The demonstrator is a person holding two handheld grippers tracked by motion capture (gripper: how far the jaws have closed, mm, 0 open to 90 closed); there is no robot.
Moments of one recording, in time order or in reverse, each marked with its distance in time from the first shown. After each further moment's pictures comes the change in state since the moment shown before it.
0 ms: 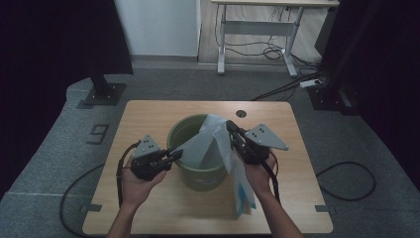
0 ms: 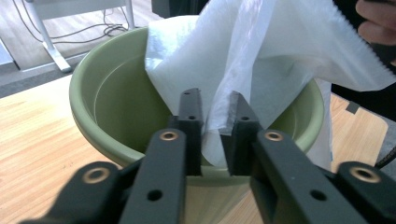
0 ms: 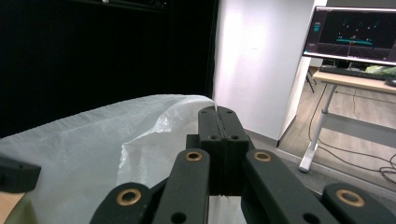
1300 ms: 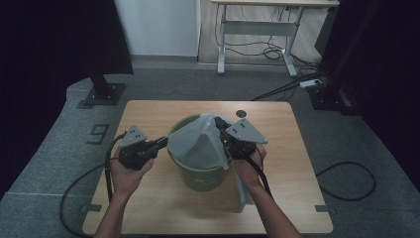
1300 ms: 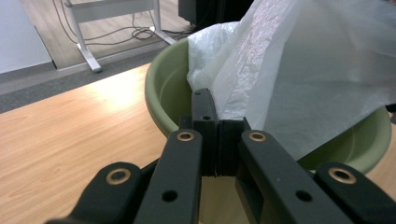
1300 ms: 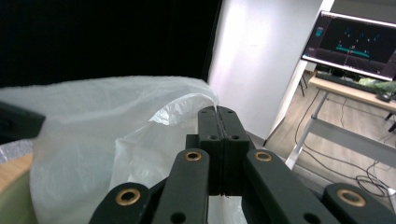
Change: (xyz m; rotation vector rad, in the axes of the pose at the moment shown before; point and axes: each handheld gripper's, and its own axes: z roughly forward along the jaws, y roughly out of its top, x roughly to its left) left arm 0.031 0.002 -0.011 -0.005 0.095 -0.012; right arm 0.020 0.002 0.026 0.053 -0.016 -0.121
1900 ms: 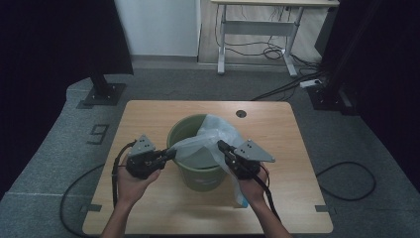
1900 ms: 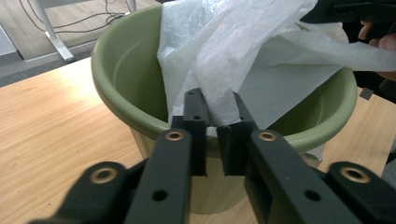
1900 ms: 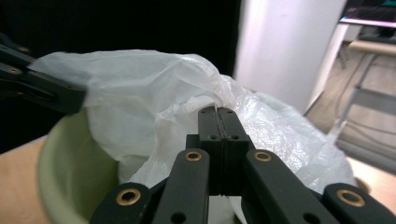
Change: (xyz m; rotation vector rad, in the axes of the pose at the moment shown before) left arm -0.016 -0.015 0.009 0.050 -0.084 0.018; right arm 0.007 -0.050 -0.025 0.057 0.122 0.125
